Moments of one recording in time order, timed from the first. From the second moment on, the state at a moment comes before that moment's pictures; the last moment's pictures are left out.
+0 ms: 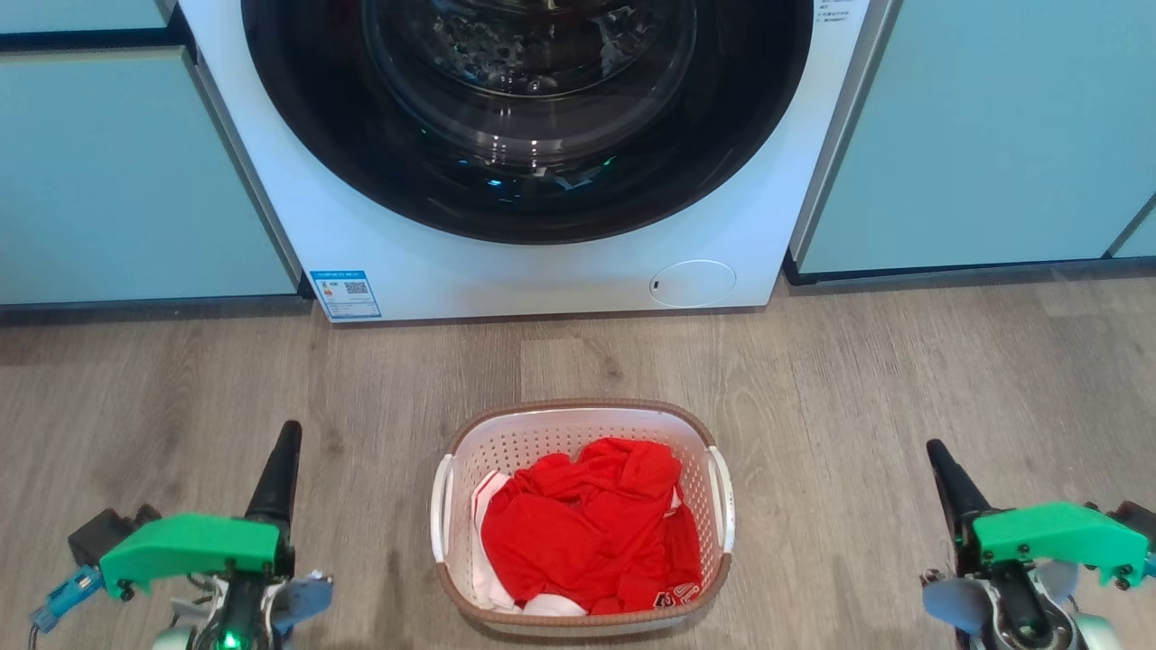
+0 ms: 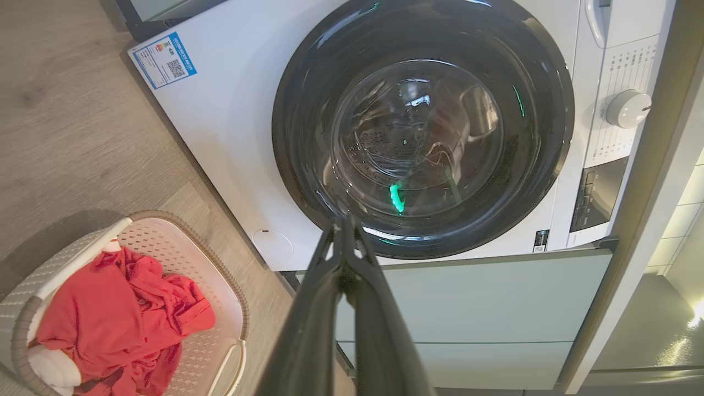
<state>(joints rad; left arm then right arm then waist) -0.02 0.06 -0.02 0.26 -1.38 -0.09 0.01 -0.02 -0.05 -0.05 0.26 1.39 0.12 0.02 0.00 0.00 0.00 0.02</state>
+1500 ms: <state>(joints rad) -0.05 0.06 0.05 0.27 -1.63 -0.12 0.09 -0.06 -0.05 -0.11 0.28 1.63 0.12 0.09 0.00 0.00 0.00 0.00</state>
